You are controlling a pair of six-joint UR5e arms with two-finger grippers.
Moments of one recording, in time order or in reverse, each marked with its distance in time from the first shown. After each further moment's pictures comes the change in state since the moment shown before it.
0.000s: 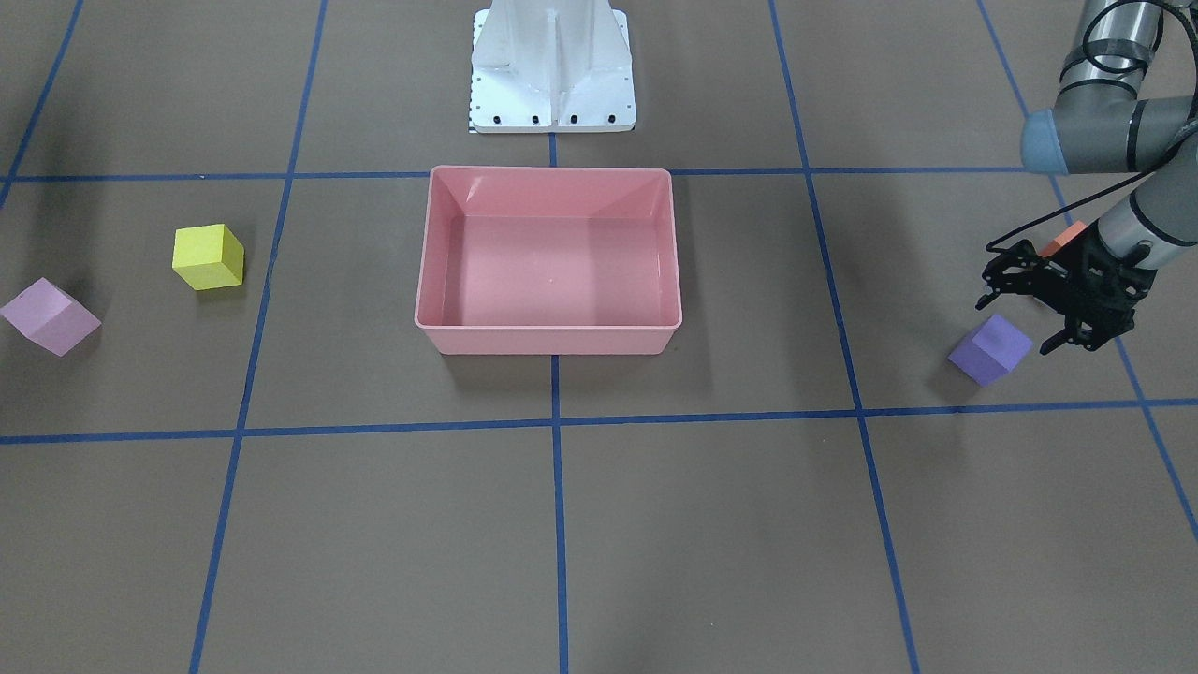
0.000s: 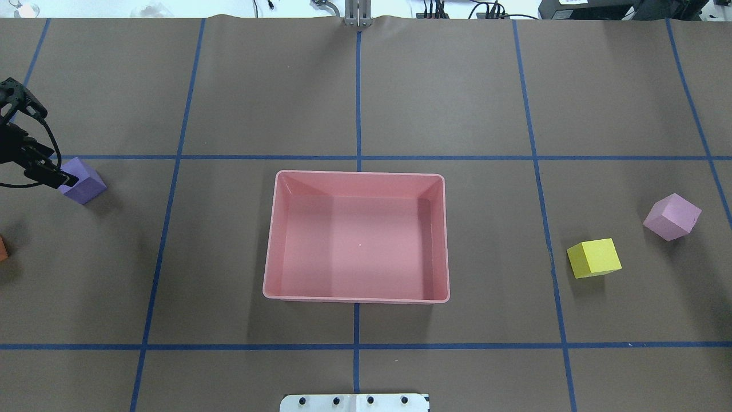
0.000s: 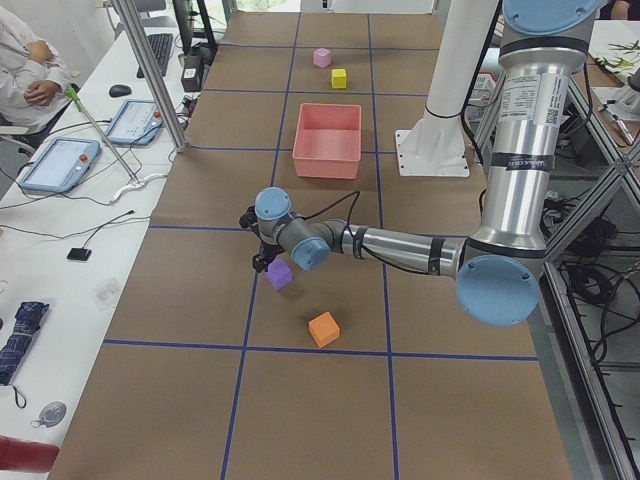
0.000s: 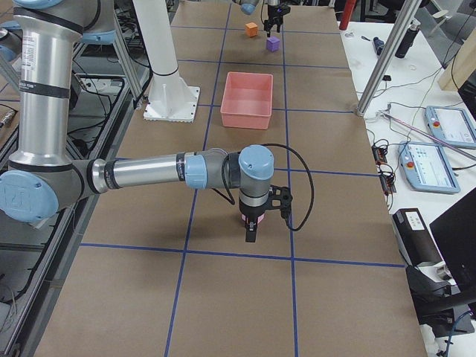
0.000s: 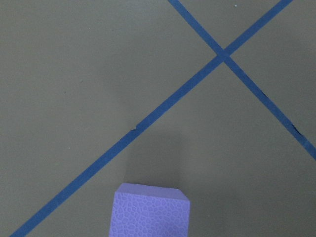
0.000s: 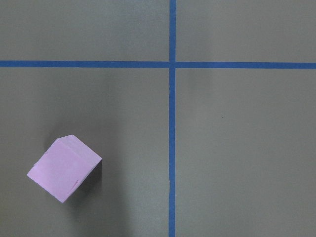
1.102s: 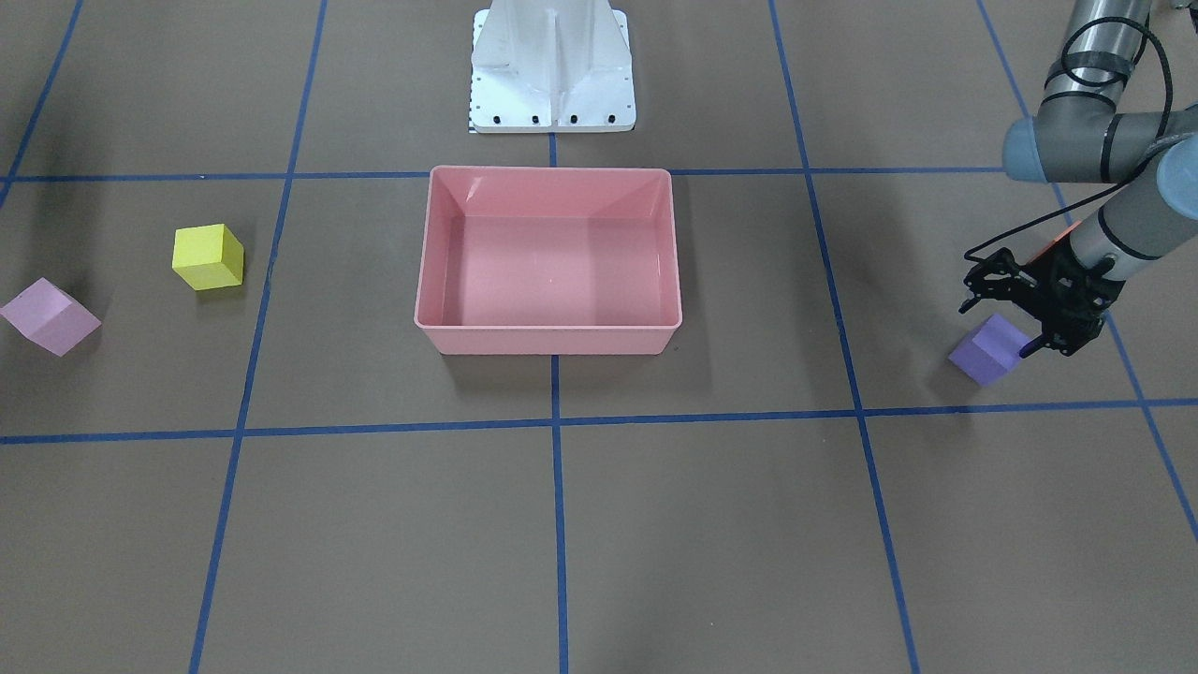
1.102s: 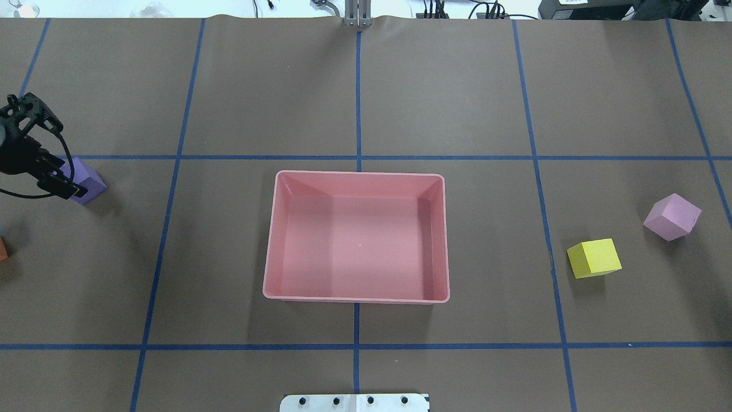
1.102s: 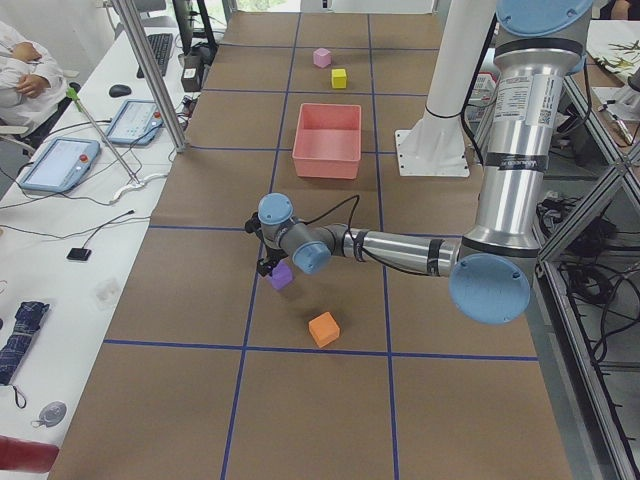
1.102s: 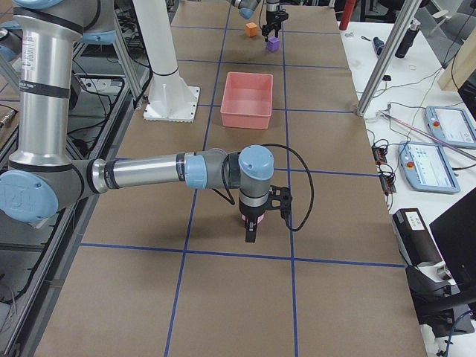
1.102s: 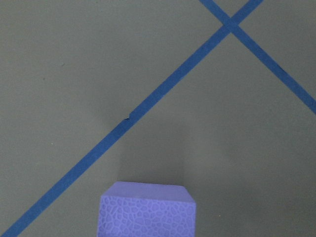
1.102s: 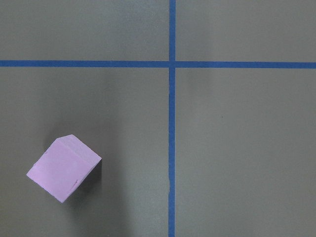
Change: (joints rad) left arm 0.038 -0.008 0.035 -0.010 0.009 0.004; right arm 0.000 -0.001 -0.001 0.000 0.000 0.000
